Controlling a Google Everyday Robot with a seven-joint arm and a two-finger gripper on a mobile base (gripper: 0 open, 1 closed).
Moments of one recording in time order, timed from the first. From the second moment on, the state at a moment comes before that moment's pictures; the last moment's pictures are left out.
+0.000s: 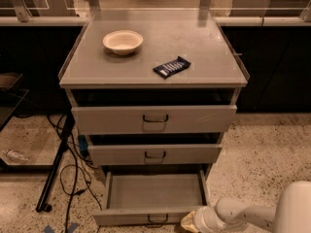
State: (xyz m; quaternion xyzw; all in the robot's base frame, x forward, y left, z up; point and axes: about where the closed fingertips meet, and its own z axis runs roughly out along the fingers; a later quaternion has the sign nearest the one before) arm 0.428 -0.144 0.189 -0.52 0.79 0.23 0.22
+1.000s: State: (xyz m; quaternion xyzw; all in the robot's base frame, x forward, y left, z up) arm 0.455 -0.128 0.161 -0.53 0.78 0.23 0.22
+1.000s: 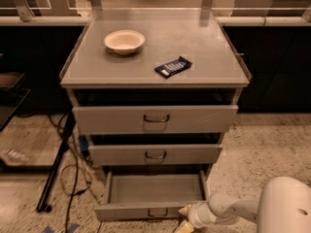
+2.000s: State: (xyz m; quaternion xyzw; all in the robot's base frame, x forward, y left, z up) arm 0.549 -0.132 0.169 -0.56 0.76 0.16 0.27
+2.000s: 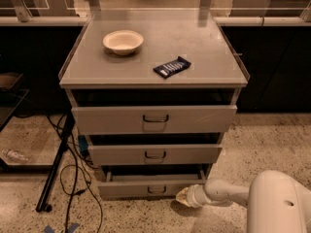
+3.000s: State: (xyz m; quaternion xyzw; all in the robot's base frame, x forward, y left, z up) arm 0.576 -0.116 0.159 -0.60 0.74 0.15 0.26
